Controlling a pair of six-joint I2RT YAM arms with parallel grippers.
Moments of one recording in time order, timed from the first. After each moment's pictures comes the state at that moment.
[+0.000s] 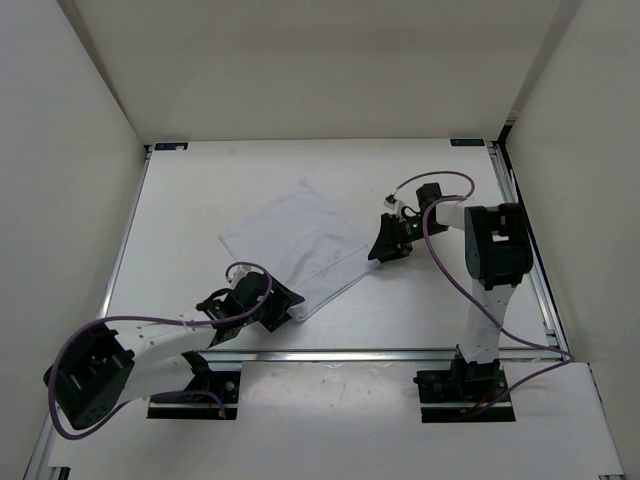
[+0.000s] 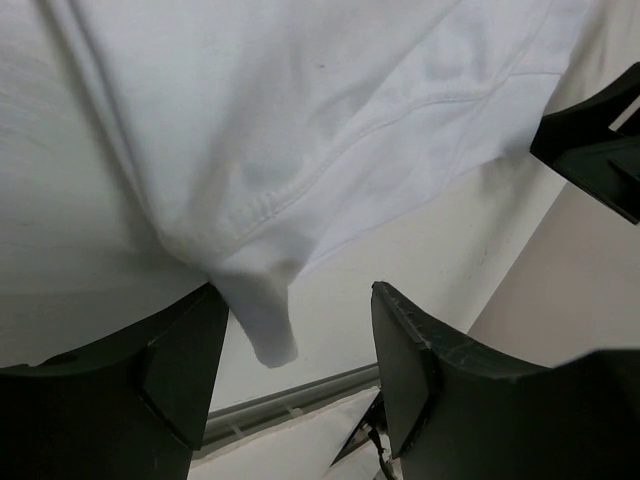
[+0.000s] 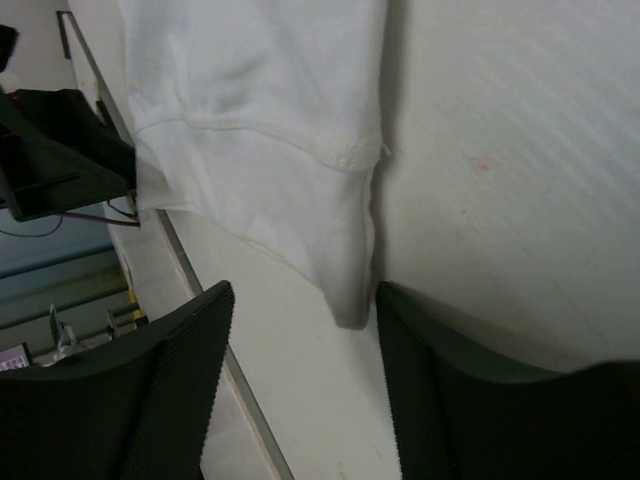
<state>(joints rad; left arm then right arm) -0.79 1.09 0.30 0.00 -0.08 -1.51 0.15 2.04 1.23 -0.60 -1.00 -0.11</state>
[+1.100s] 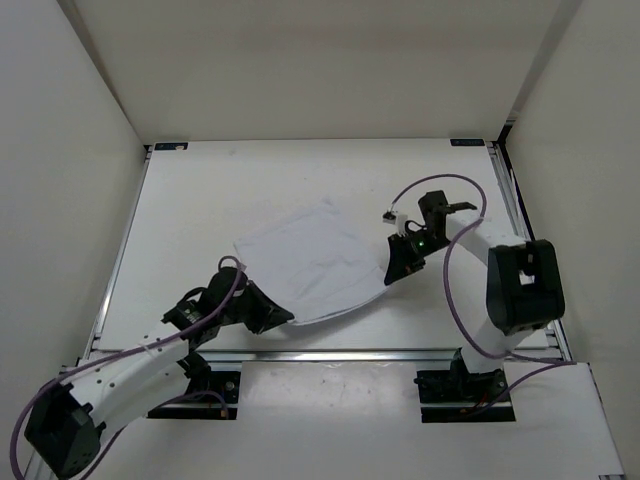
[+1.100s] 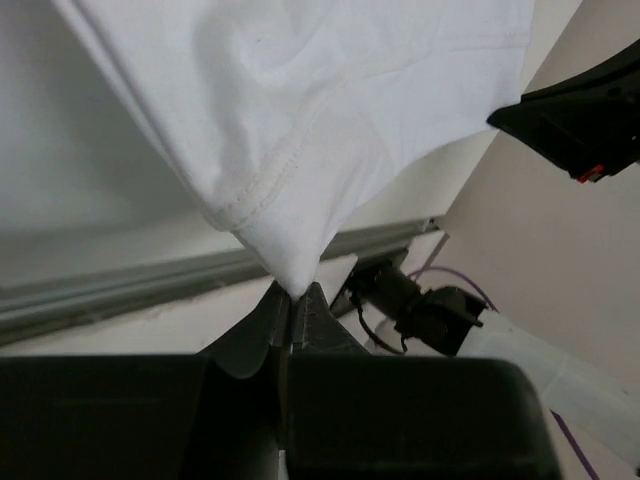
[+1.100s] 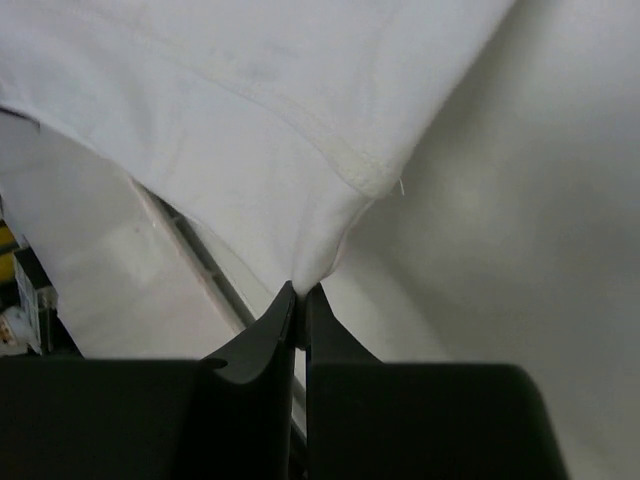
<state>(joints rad) -0.70 0.81 0.38 -0.32 0.20 -1.42 0.21 1.74 1.10 -0.84 -0.79 -0.33</state>
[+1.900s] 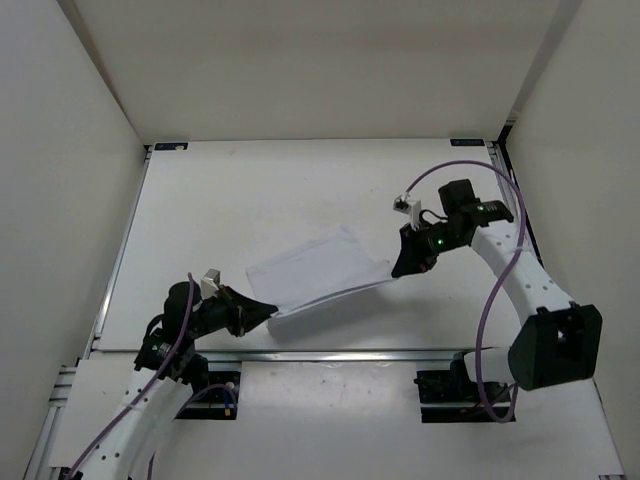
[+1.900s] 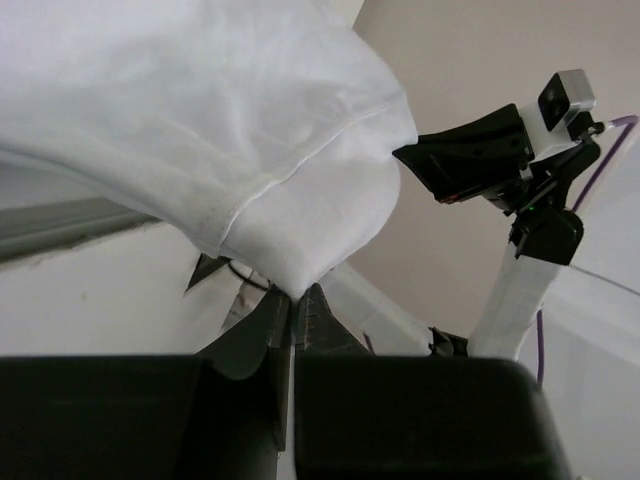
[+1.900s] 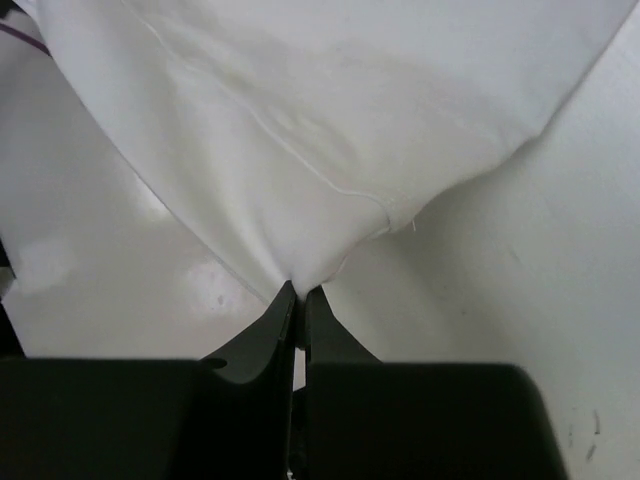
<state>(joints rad) -0.37 0.27 0.25 -0.45 0.61 -1.55 0.24 1.29 1.08 -1.06 -0.80 -0.44</state>
